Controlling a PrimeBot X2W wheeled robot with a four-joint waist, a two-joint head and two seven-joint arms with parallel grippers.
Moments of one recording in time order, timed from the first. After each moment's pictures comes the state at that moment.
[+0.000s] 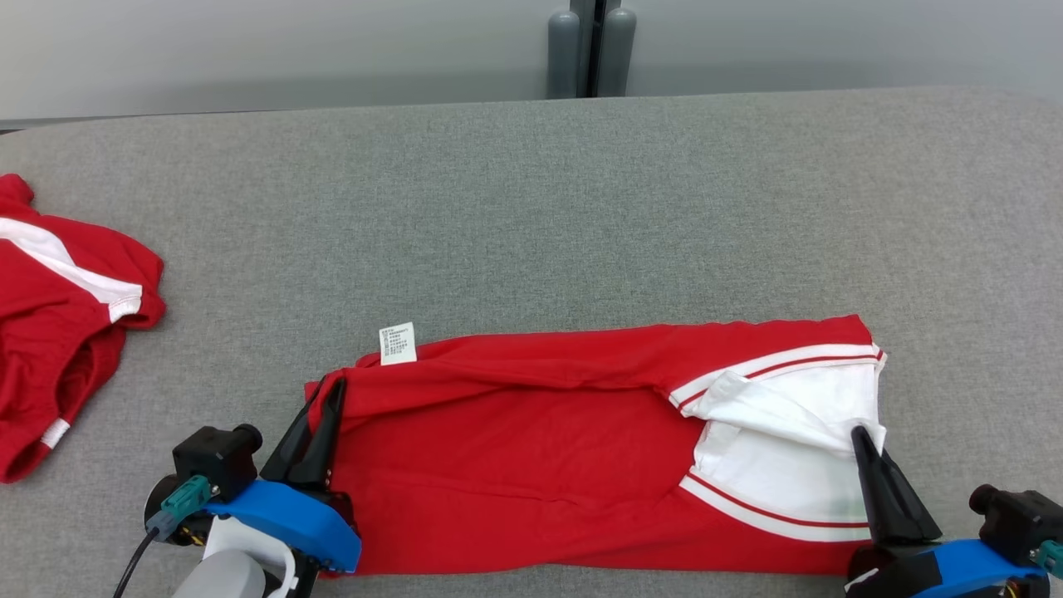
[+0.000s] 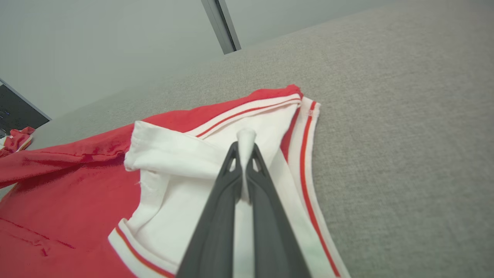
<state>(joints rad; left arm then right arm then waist) -0.26 0.34 -0.50 0.43 -0.64 -0.08 -0.26 -0.01 -0.20 0.09 0.26 0.52 0.13 -0.24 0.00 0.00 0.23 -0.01</state>
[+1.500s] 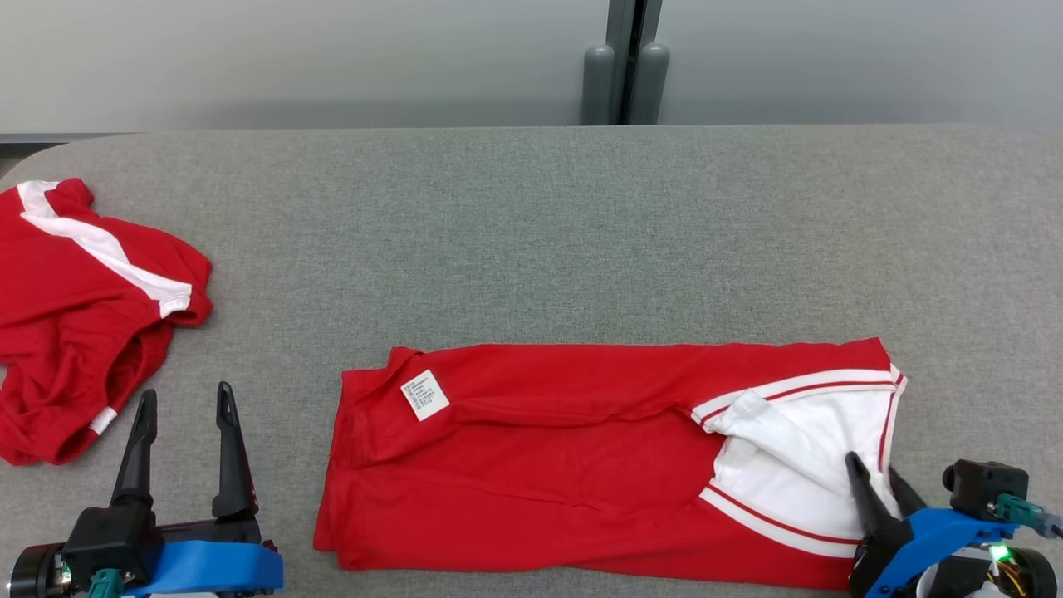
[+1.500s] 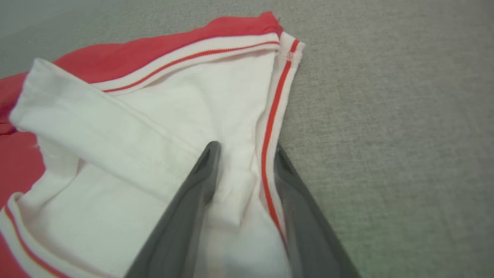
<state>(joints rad) 0.00 0.07 0.13 0.12 -0.06 -0.10 -0.26 -0.14 -0.17 0.01 0.56 0.36 0.13 -0.06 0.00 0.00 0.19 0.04</state>
